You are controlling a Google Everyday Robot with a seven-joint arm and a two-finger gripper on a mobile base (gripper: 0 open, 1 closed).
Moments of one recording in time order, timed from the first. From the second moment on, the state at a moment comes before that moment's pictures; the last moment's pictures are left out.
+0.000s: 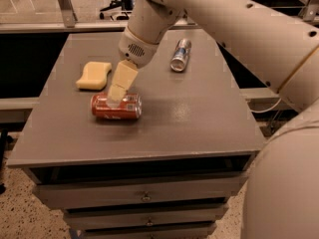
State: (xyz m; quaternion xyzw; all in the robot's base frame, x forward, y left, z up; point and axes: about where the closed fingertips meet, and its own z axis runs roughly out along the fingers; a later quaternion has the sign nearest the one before) arm 0.573 0.092 0.880 -0.65 0.72 0.20 0.14
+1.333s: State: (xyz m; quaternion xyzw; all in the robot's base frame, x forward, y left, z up) arm 0.559 0.127 0.860 -0.66 0.74 0.08 0.09
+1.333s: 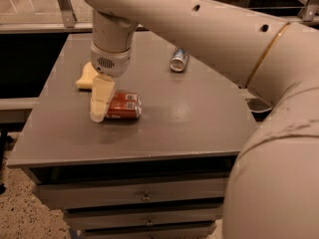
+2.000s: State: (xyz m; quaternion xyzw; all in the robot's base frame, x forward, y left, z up) arm 0.556 0.129 0.848 -0.65 0.75 0.06 0.09
